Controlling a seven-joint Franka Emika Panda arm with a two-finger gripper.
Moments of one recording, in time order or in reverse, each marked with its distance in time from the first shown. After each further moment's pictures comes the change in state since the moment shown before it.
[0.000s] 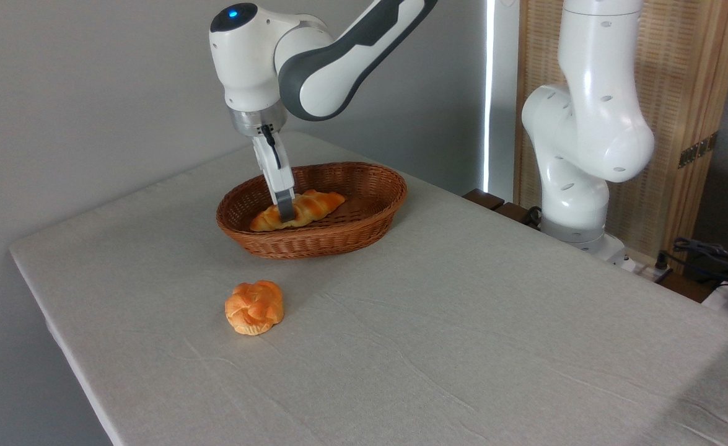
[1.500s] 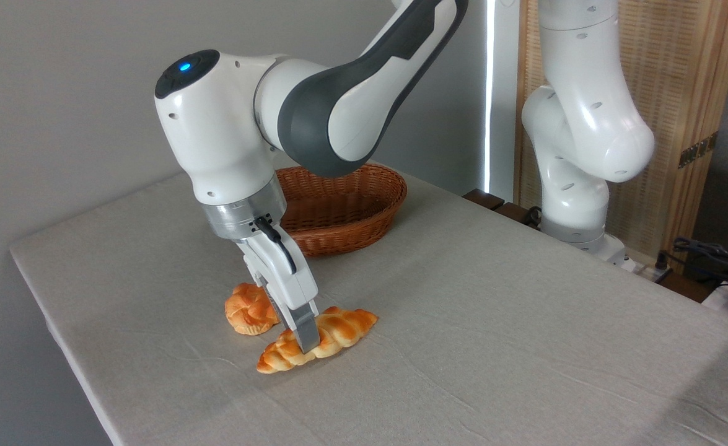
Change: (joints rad) arm 0.004 0.225 0.547 0.345 0.257 -0.249 0.193
